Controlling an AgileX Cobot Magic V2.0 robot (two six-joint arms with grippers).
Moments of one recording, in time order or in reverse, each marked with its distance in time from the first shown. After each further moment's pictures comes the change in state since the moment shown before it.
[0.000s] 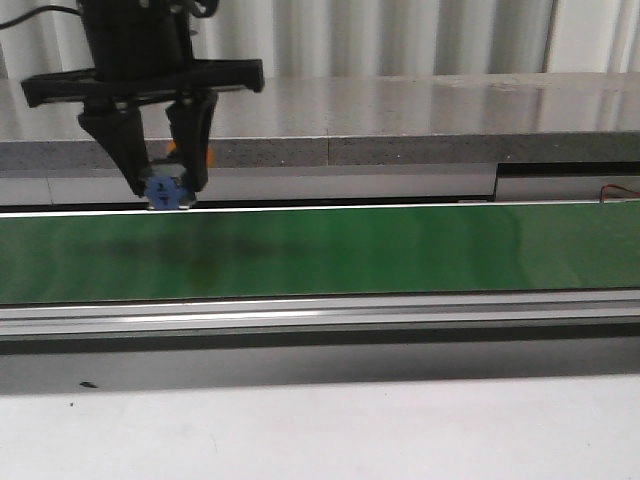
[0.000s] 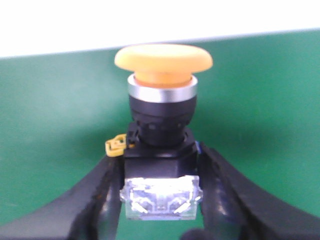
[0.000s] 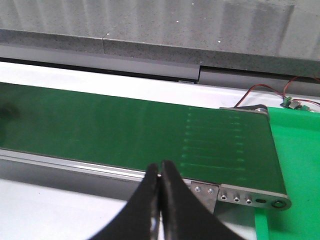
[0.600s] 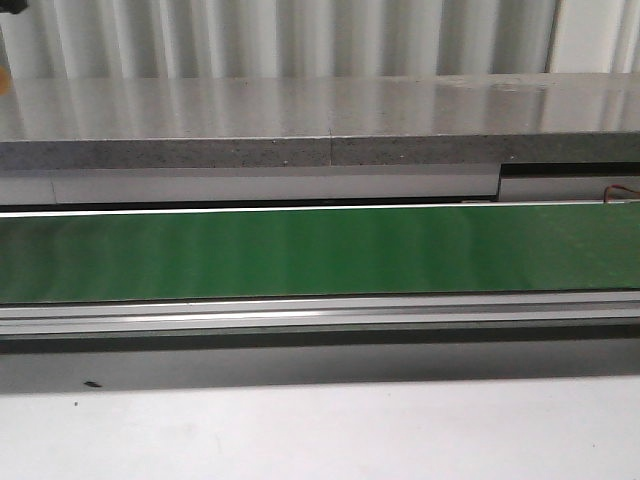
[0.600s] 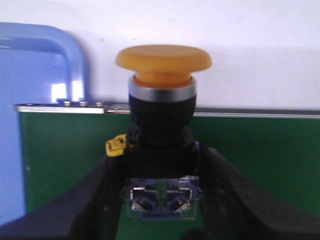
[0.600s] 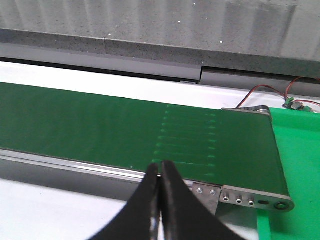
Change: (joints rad) left arm 0.459 -0.109 -0.002 -0.027 0.011 0.359; right arm 0.000 0.000 0.000 0.000 0.000 0.000
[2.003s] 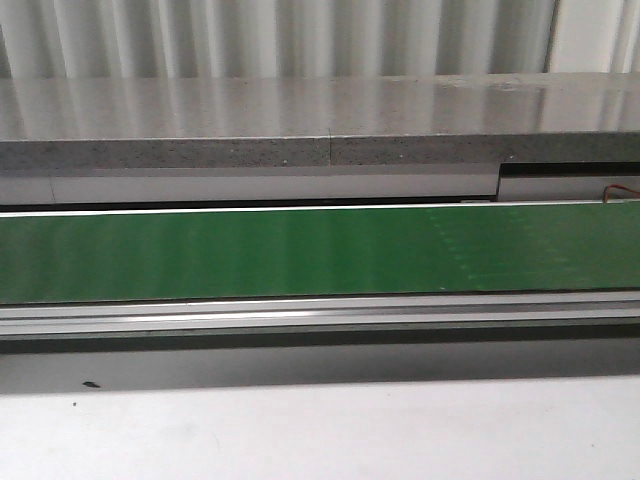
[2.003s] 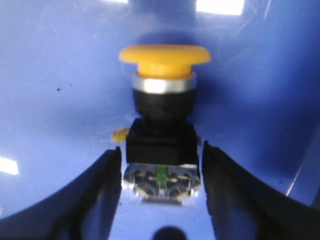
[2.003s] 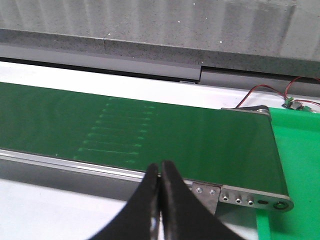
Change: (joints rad) left arm 0.406 0.246 0.171 0.115 -0.066 0.307; right arm 0.000 0.000 0.000 0.000 0.000 0.000
